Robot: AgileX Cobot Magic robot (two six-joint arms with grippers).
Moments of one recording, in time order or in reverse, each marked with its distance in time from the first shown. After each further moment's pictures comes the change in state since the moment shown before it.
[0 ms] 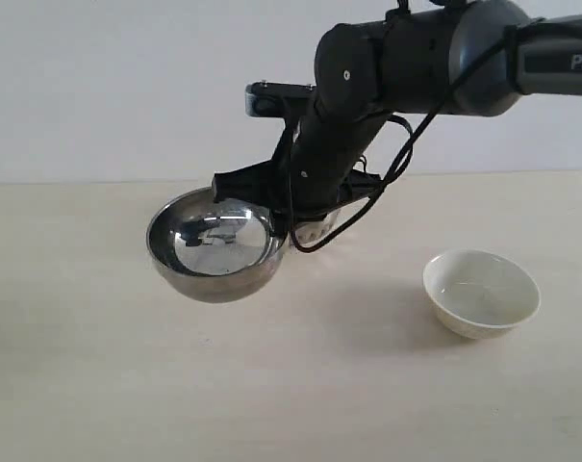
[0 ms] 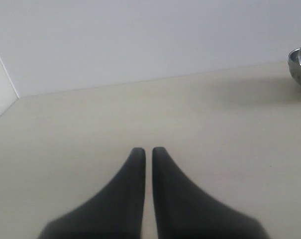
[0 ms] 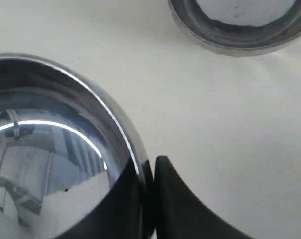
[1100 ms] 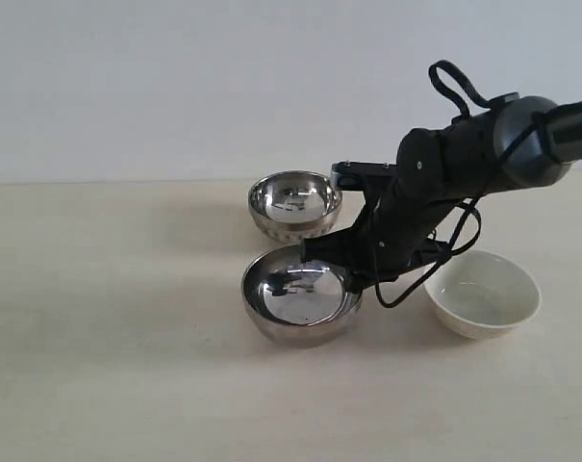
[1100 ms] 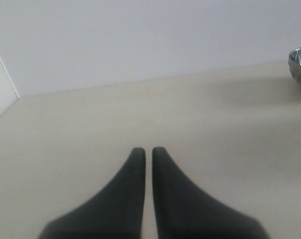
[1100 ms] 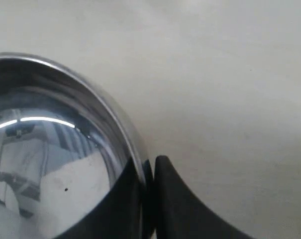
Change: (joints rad) left arm 0.000 0.000 0.000 0.000 0.000 0.000; right arm -0.175 0.063 0.262 0.114 -0.238 -0.159
